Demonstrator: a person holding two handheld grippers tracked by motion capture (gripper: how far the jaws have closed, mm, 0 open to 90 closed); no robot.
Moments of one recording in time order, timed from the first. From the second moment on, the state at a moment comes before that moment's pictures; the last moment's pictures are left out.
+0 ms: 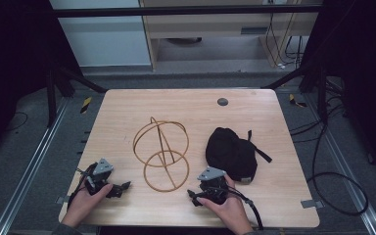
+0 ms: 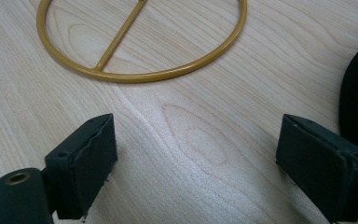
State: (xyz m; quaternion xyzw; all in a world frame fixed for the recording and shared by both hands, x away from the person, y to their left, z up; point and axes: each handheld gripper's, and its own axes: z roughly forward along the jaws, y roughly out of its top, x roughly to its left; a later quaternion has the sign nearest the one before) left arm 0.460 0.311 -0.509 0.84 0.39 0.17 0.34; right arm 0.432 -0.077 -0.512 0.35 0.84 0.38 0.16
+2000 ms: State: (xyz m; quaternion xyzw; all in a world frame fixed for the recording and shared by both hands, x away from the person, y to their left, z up) left arm 0.457 0.310 -0.509 0.84 0.39 0.17 0.34; right arm 0.519 -0.189 -0.365 0.39 0.90 0.14 0.15
